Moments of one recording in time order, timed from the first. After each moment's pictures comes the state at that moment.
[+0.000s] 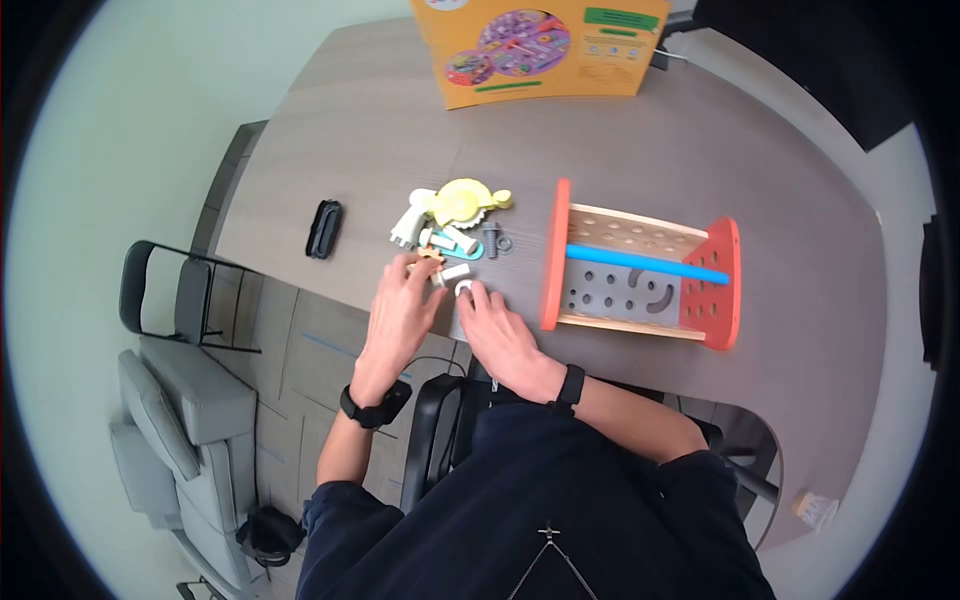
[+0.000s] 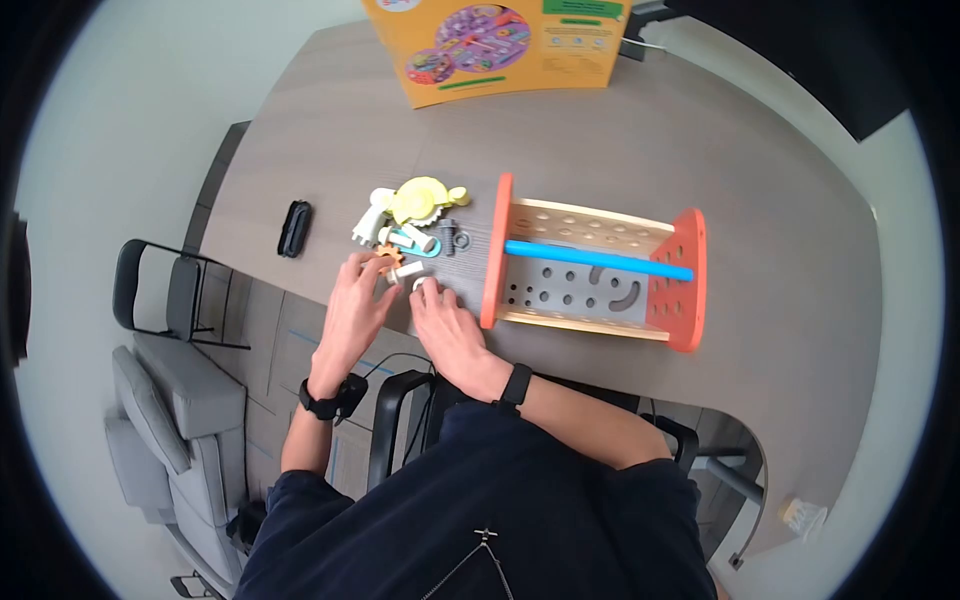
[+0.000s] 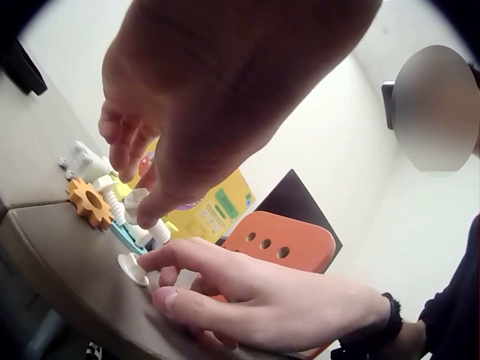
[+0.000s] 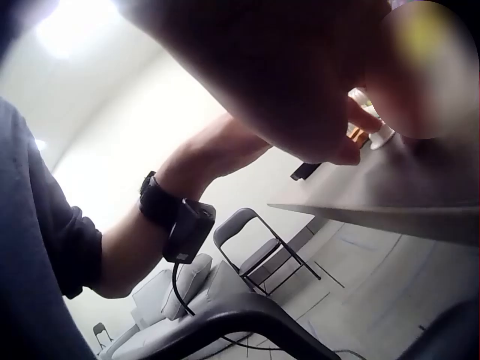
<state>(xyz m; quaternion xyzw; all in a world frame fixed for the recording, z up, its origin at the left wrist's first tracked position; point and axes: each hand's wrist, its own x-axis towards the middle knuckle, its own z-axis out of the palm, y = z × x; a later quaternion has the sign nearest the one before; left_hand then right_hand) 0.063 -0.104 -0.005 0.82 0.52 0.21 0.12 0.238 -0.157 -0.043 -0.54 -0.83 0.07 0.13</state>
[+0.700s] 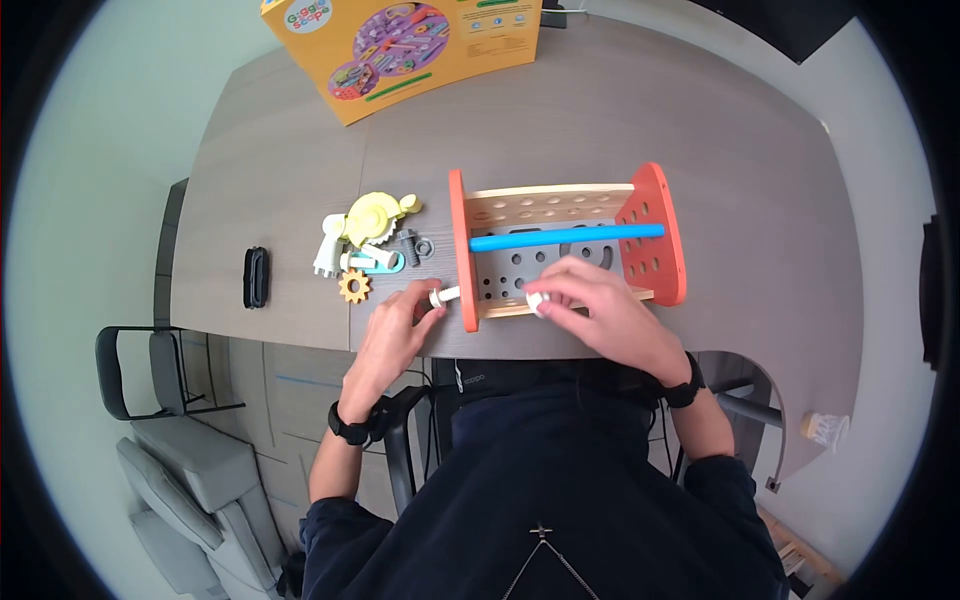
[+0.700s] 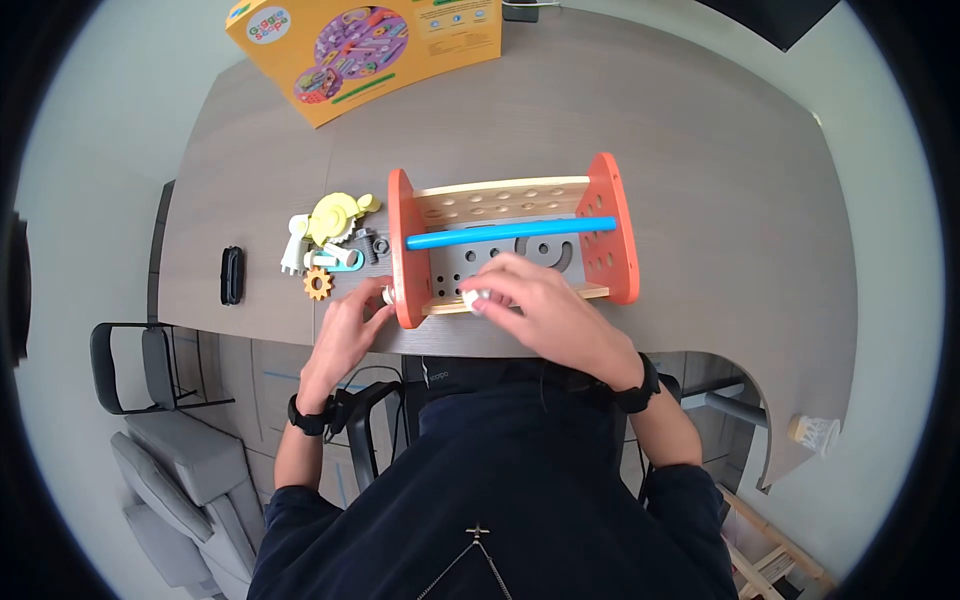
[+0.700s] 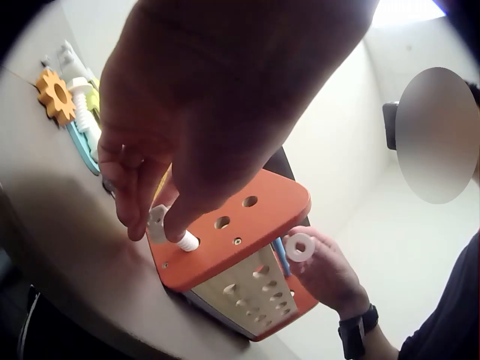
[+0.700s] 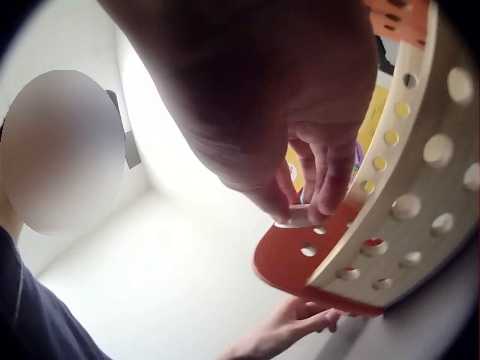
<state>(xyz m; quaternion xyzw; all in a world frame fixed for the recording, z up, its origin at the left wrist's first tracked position) 0.125 -0.103 -0.009 0.79 0.46 0.11 0.38 0.424 -0.206 0.059 -0.54 -0.67 0.38 0.33</state>
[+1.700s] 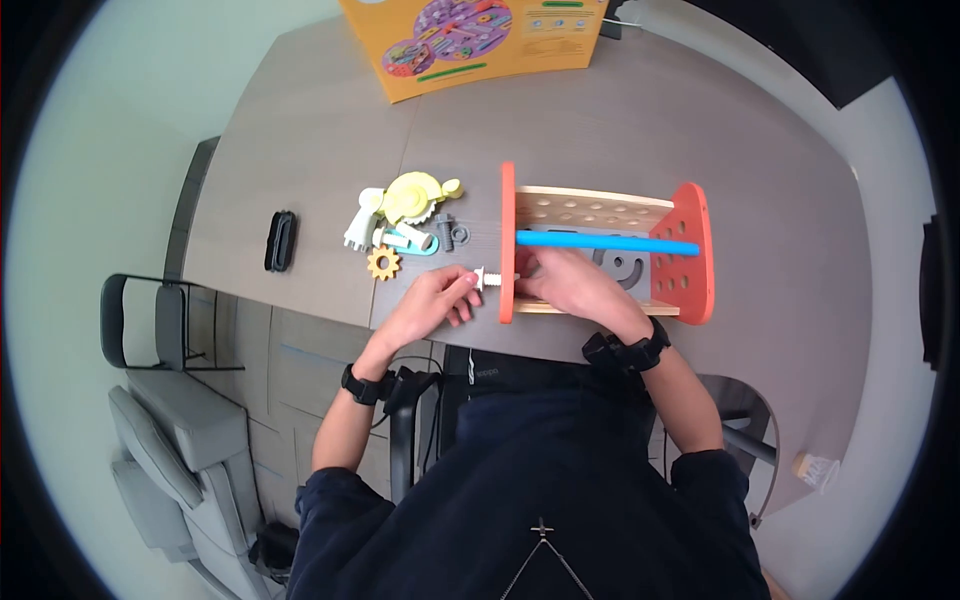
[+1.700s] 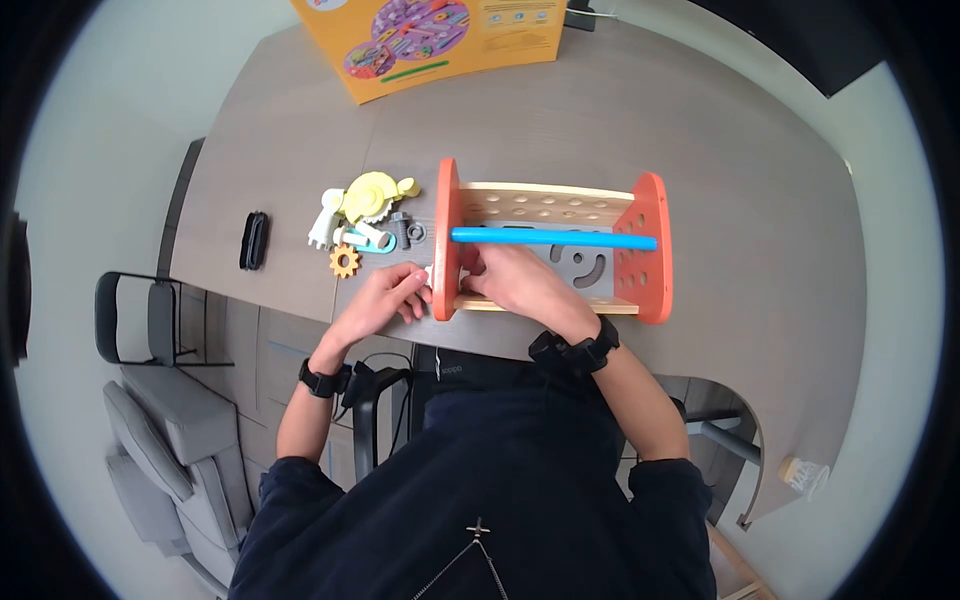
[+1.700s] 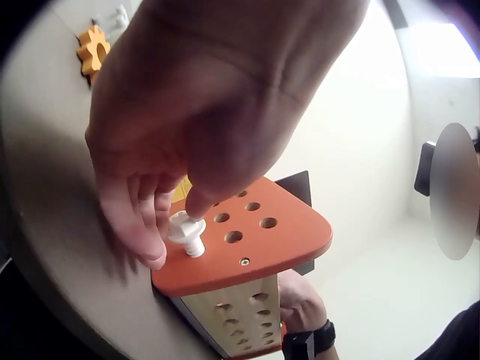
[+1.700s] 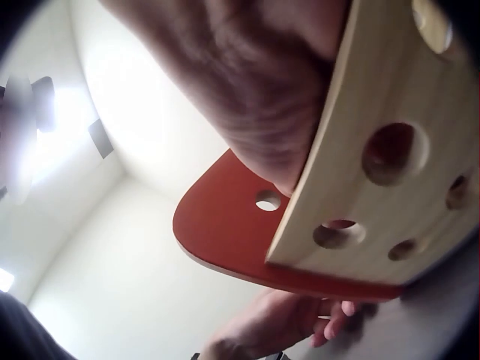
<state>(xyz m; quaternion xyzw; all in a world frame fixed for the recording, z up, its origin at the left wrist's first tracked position) 0.123 -0.077 -0.045 0.59 0.43 0.10 0.68 0.383 -0.126 0.002 -0.60 -0.62 0.47 0.20</state>
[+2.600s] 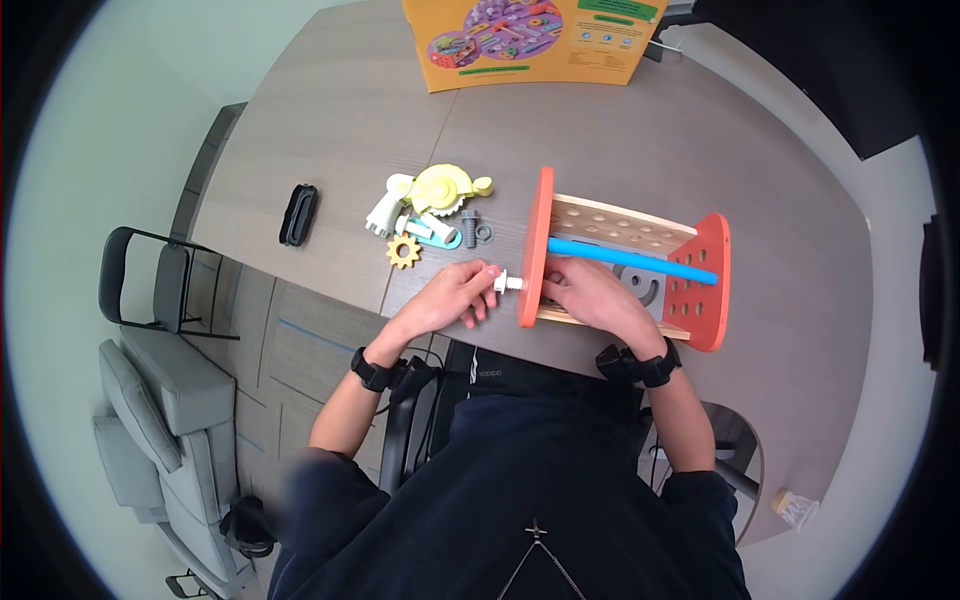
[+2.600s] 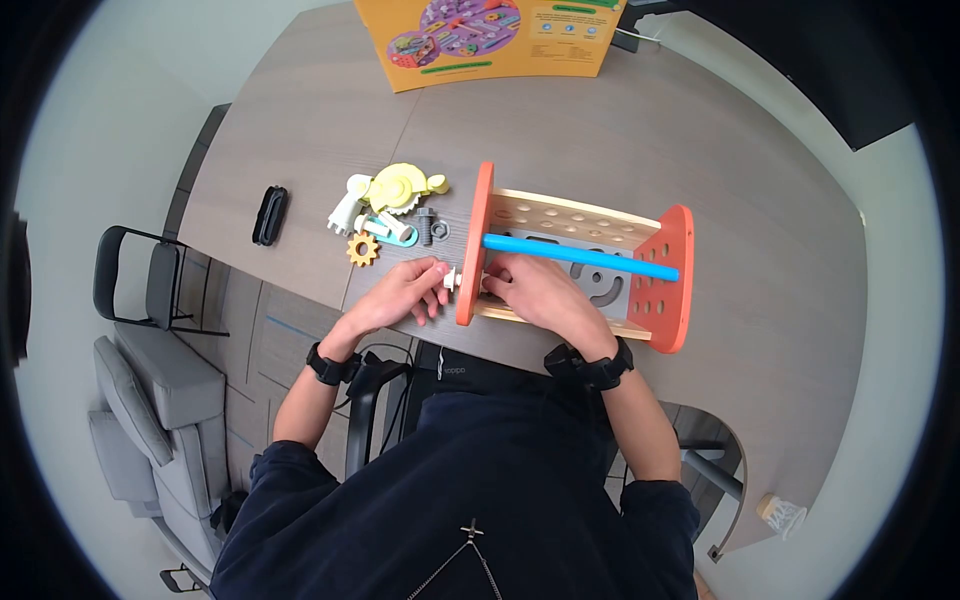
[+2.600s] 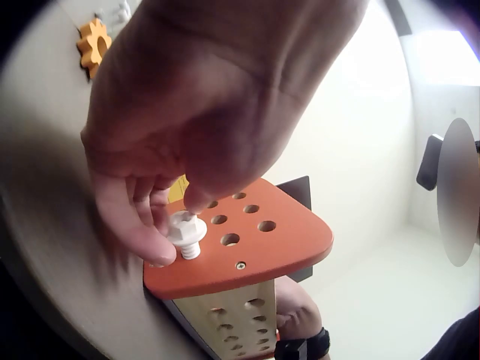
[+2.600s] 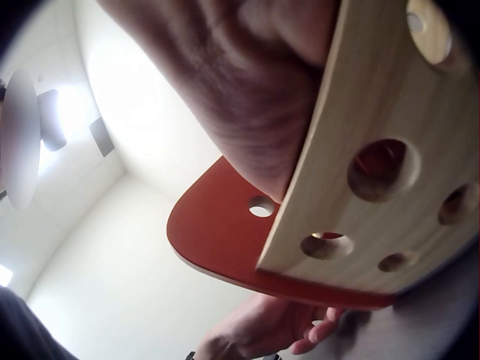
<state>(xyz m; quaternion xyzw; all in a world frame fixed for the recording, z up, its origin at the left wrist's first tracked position) 0.130 -0.077 -0.040 0.55 0.44 0.09 0.70 0.385 -0.125 0.009 -0.61 -0.64 0.45 0.13</state>
